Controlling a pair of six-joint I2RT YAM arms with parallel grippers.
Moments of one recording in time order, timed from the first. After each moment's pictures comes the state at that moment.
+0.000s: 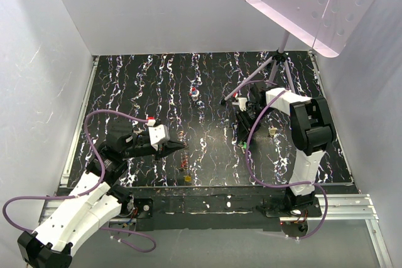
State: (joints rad) left arm -0.53 0.63 0.59 -0.19 0.80 0.26; right arm 0.30 1.93 1.24 -0.86 -0.66 -0.29
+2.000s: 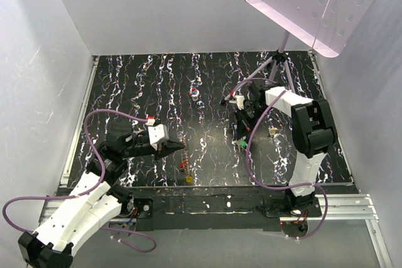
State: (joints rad) left arm -0.51 0.63 0.59 -0.19 0.82 0.26; right arm 0.32 1.92 1.26 -0.88 -0.68 -0.33
